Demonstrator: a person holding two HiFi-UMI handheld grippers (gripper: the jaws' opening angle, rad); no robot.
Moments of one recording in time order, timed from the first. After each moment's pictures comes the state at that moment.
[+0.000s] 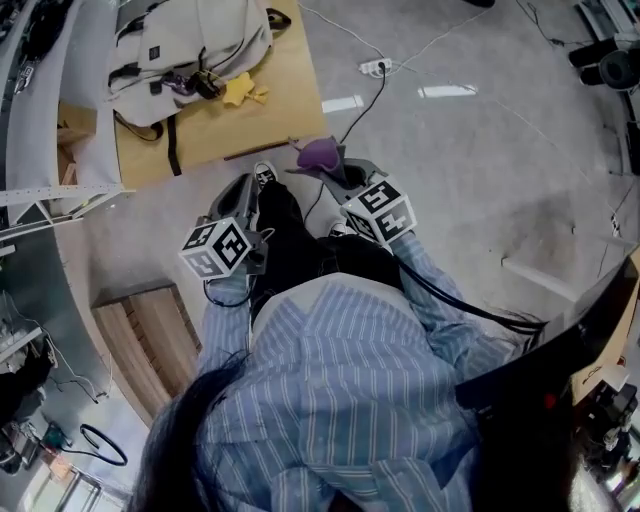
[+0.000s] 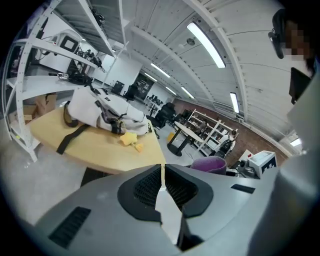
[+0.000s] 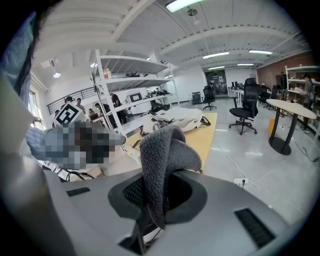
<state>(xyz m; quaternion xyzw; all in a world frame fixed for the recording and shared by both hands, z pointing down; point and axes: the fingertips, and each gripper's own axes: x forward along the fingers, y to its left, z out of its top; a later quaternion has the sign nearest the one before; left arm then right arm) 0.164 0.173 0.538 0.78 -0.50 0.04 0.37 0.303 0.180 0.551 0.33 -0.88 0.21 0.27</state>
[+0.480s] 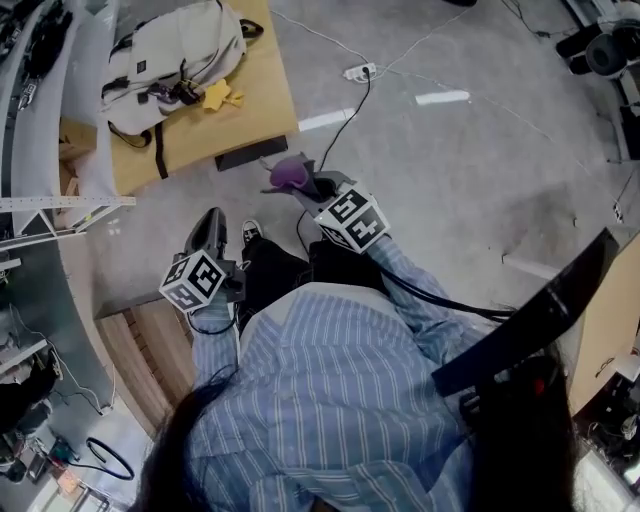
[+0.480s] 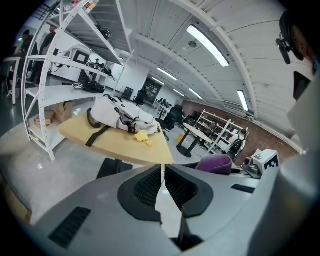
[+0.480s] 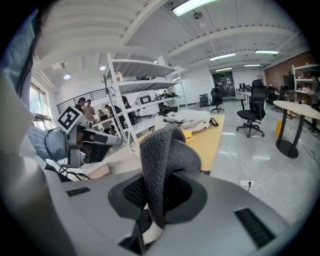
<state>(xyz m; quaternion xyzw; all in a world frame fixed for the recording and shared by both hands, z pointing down) 0.139 0.261 0.531 0.74 -0.56 0.05 0.36 0.301 0.245 0.545 0.29 -0.90 0.20 0.25</state>
